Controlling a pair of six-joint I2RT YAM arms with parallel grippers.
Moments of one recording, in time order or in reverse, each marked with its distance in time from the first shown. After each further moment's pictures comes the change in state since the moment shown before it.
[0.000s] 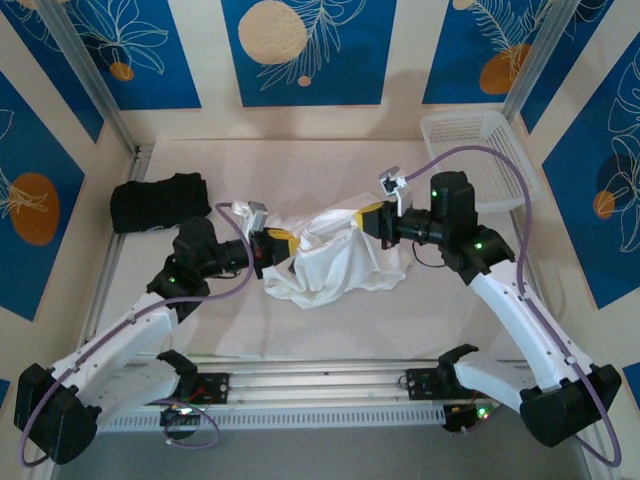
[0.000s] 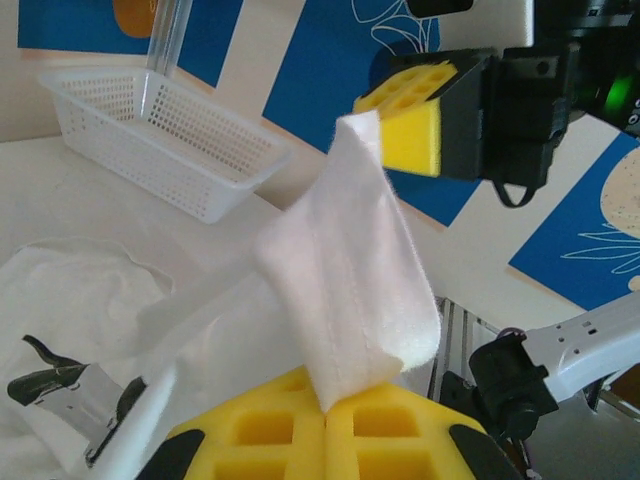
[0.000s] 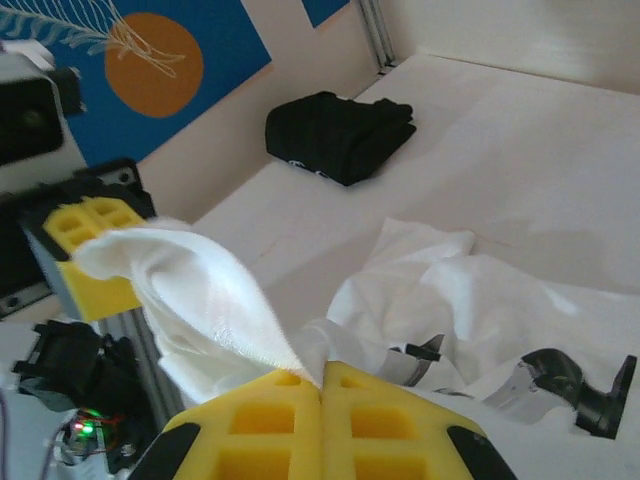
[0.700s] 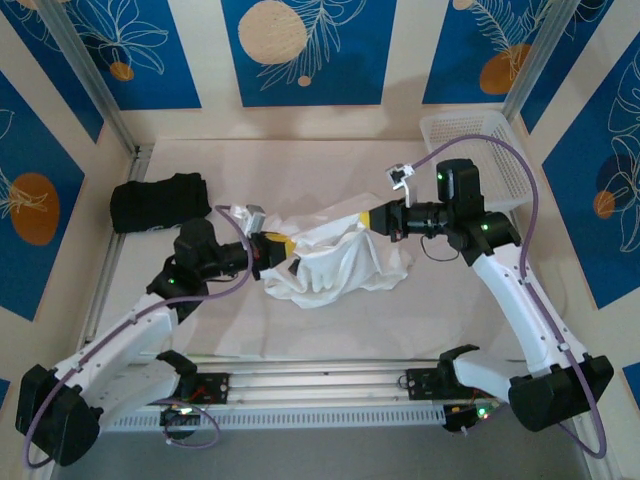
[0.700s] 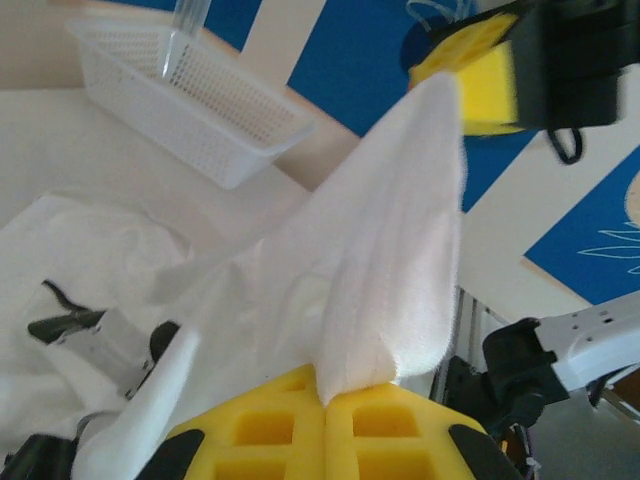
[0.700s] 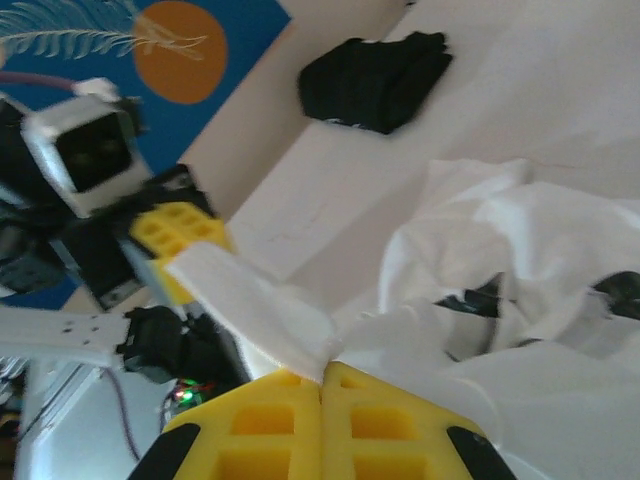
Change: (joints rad) left arm 0.029 0.010 -0.036 -0.051 -0.003 -0.008; right arm -0.076 0.092 0.098 -0.171 -0.189 0.068
